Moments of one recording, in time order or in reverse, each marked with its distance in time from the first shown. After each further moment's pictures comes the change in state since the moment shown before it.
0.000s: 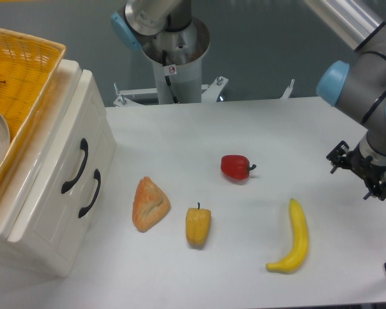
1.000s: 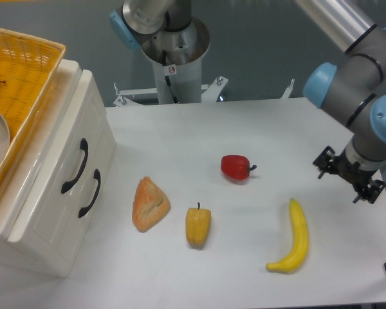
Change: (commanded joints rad) arm -0.097 0.035 -0.038 0.005 0.005 -0.256
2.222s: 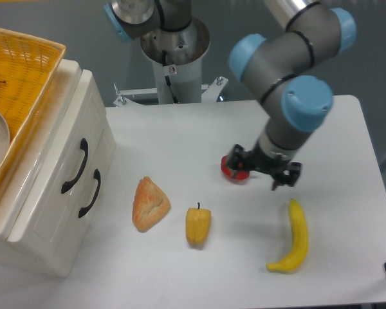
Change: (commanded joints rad) arm -0.222 0.245 -0.141 -0.219 -0.199 -0.618
